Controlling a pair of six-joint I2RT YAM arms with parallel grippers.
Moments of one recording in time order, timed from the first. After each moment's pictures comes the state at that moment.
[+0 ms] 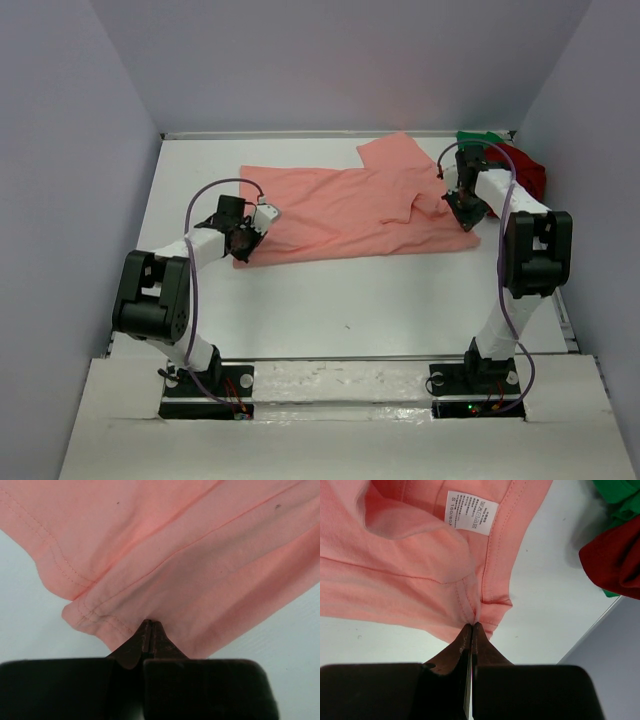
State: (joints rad) left arm -0.19 1.57 0.81 -0.26 0.14 0.49; right arm 0.00 1.89 1.46 -0.86 0.18 -0.40
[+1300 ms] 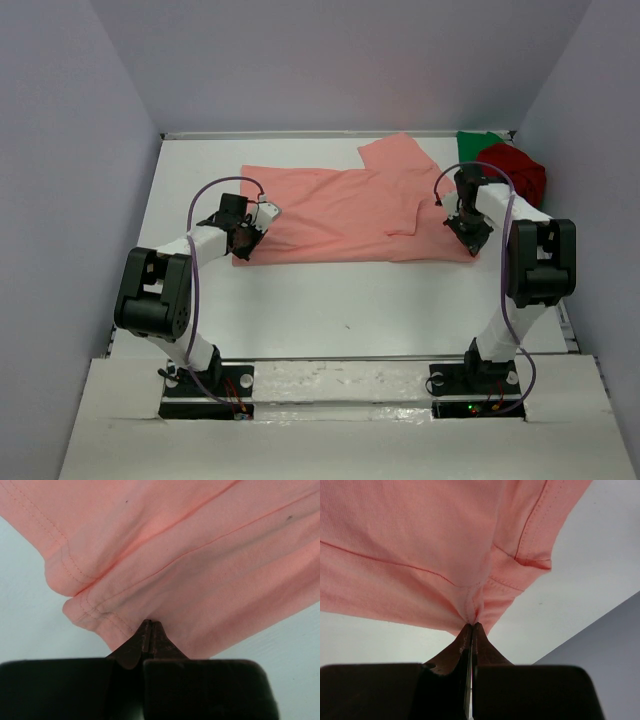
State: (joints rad) left arm -0.20 1.60 0.83 -0.26 0.09 0.47; right arm 0.00 1.80 1.28 -0.93 0.21 -0.50
